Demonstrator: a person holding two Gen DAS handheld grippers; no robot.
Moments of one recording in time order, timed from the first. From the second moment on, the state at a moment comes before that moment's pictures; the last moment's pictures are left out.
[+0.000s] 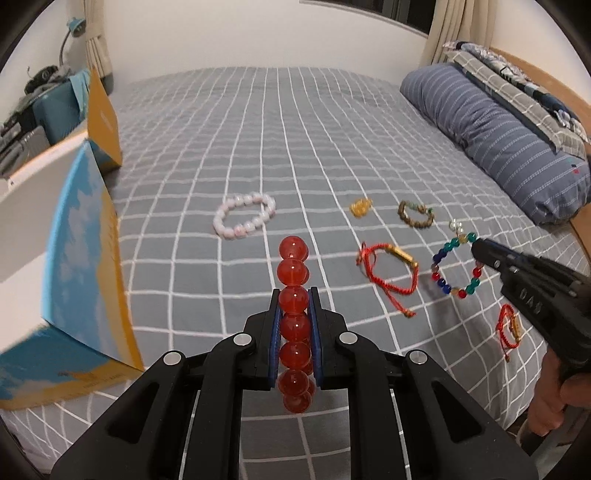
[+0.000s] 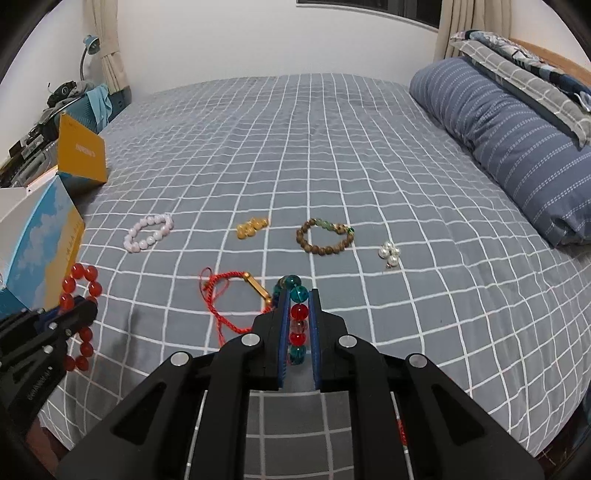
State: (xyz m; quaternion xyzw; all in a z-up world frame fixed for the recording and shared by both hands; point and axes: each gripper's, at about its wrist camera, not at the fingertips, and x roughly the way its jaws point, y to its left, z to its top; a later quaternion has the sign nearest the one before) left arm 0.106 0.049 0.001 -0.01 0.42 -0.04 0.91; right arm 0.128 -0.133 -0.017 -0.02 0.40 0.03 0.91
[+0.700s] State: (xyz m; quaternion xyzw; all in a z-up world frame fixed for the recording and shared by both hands) left arm 0.087 0.134 0.062 -0.04 0.38 0.00 0.92; right arm 0.129 -0.041 0.041 -0.04 0.35 0.07 0.93
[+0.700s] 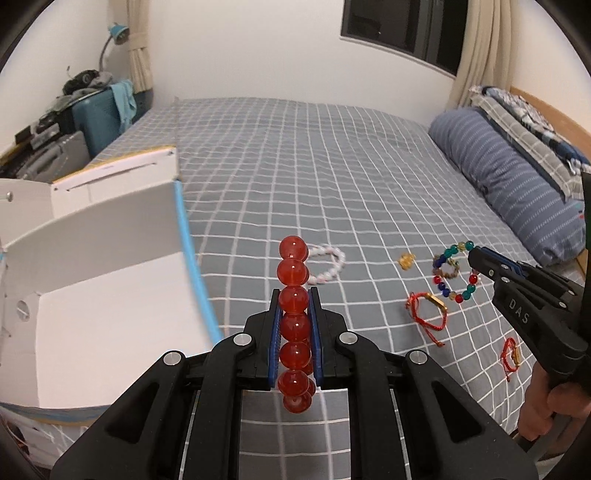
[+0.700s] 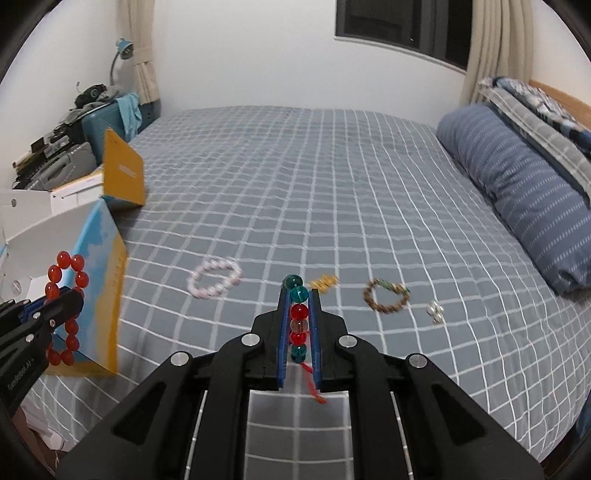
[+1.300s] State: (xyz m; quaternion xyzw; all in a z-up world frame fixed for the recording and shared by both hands) left arm 0.044 0.251 0.091 -0.06 0.36 0.09 0.93; right arm 0.112 0.084 0.084 -0.06 0.32 0.14 0.93
